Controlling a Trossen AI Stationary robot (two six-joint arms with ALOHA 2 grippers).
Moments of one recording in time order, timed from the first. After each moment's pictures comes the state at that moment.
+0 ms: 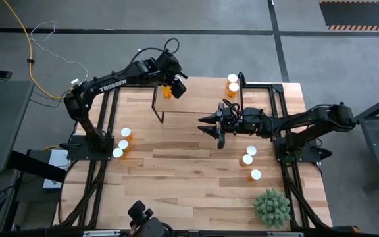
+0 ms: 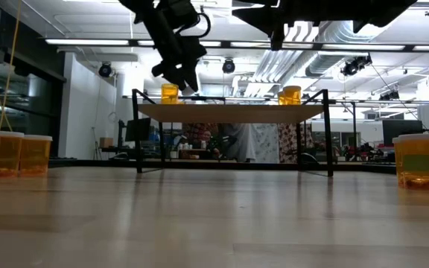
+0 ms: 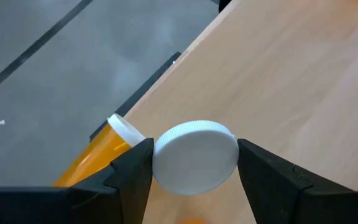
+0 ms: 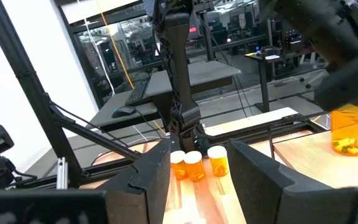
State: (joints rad) left arm 0.69 1.71 1.56 -0.74 -0.14 -0.05; right arm -0.02 1.32 0.72 0.65 0.02 0.22
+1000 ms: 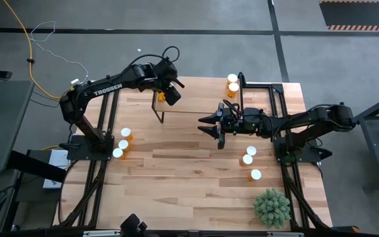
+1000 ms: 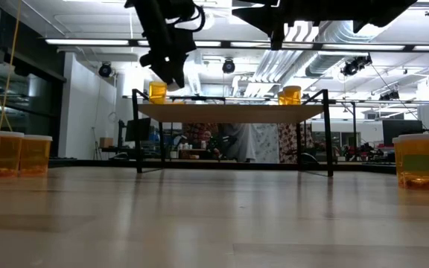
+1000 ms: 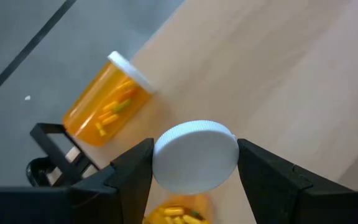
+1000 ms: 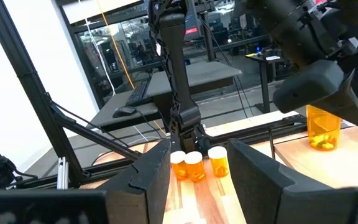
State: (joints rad) left arm 0.60 1.65 1.55 -0.93 -0.24 -0.09; right arm -0.02 1.32 0.72 0.65 0.01 0.22
